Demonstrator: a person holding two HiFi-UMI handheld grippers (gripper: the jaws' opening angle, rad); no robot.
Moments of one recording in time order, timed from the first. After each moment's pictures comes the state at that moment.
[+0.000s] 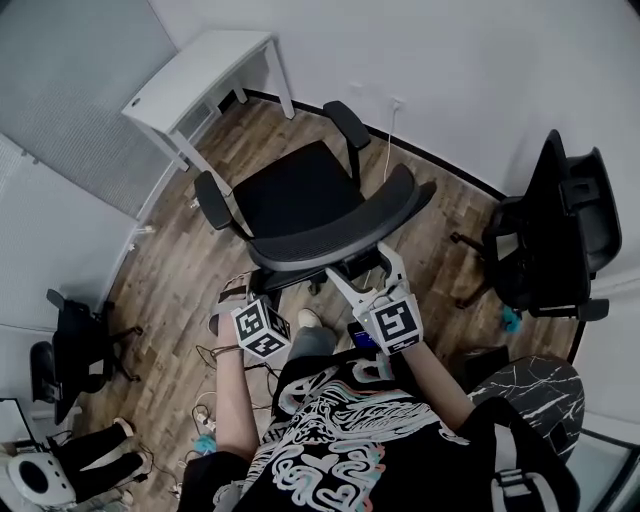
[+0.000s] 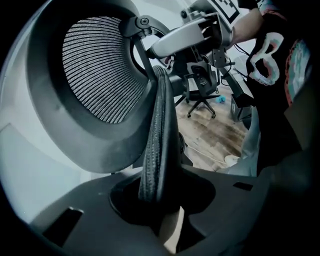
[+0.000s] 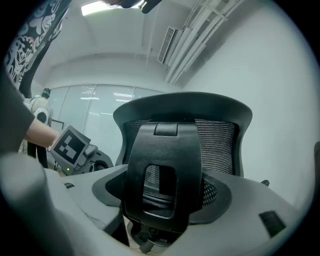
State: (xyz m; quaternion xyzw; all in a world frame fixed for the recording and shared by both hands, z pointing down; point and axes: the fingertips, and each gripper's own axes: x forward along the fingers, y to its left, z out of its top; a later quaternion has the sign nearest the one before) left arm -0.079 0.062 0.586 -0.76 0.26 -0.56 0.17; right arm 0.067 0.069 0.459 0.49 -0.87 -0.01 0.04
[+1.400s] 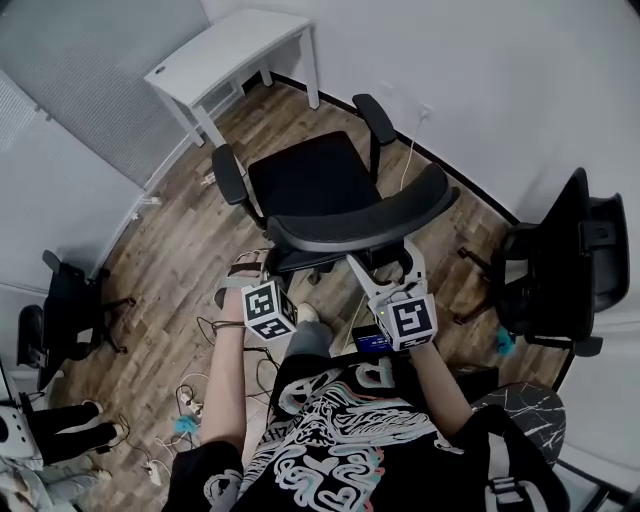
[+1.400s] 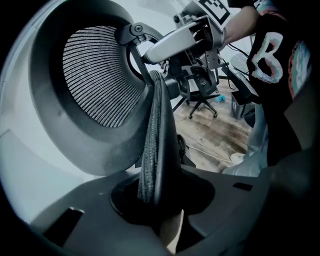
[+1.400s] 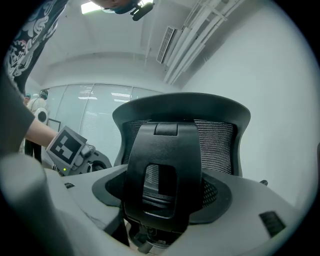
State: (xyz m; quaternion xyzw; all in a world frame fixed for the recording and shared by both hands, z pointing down) left arm -0.082 0.026 0.581 -0.77 0.25 -0.55 0.20; right arm 0.066 0.031 0.459 0.50 -0.86 -0.02 0.03
